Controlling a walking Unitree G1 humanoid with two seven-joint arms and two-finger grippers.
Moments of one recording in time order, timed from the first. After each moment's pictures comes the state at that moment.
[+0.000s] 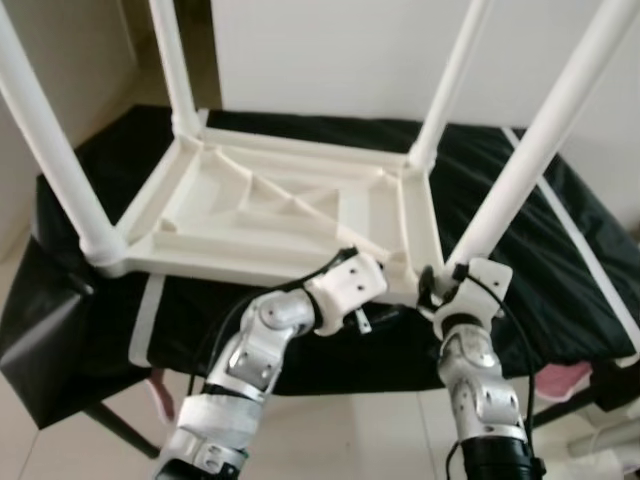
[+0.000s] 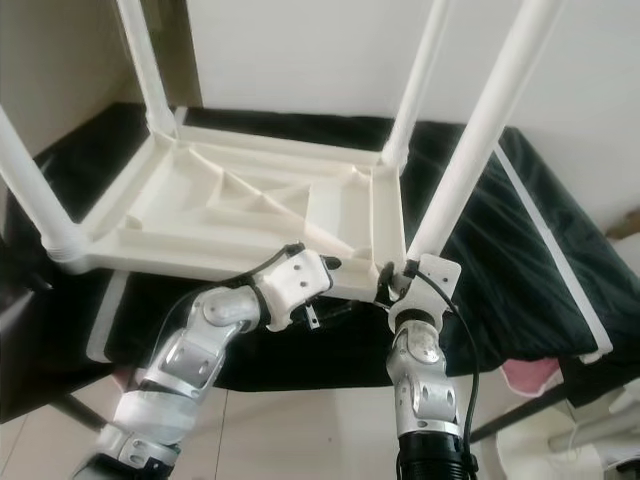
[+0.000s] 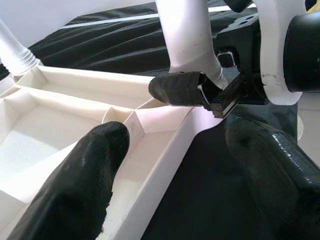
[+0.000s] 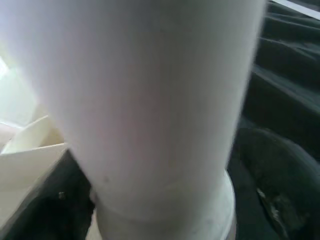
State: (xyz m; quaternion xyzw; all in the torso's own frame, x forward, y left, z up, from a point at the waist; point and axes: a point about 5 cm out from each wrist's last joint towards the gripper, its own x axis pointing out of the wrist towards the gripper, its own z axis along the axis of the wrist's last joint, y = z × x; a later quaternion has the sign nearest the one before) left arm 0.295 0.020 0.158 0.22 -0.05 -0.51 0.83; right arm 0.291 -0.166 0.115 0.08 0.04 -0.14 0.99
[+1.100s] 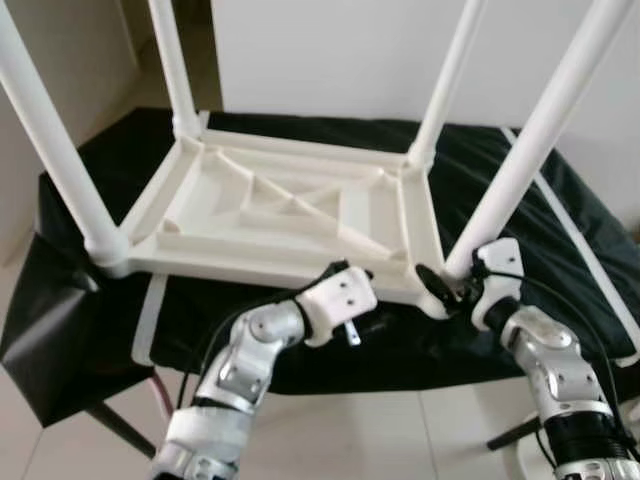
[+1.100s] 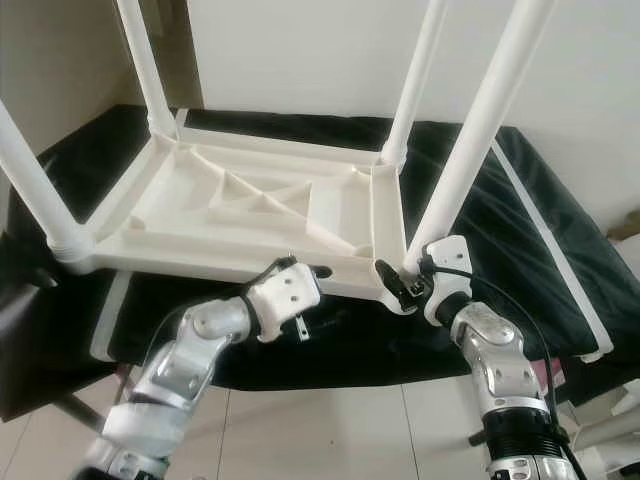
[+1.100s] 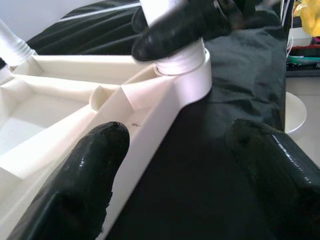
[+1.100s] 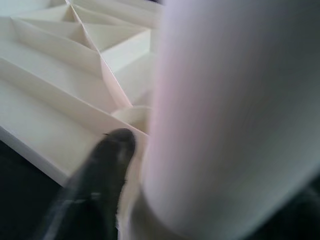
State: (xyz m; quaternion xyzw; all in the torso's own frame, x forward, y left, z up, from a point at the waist) left arm 0.285 0.030 0.139 0.24 -0.04 -0.52 0.82; right arm 0.305 -0.216 0.133 -0.08 0.03 0.21 0.97
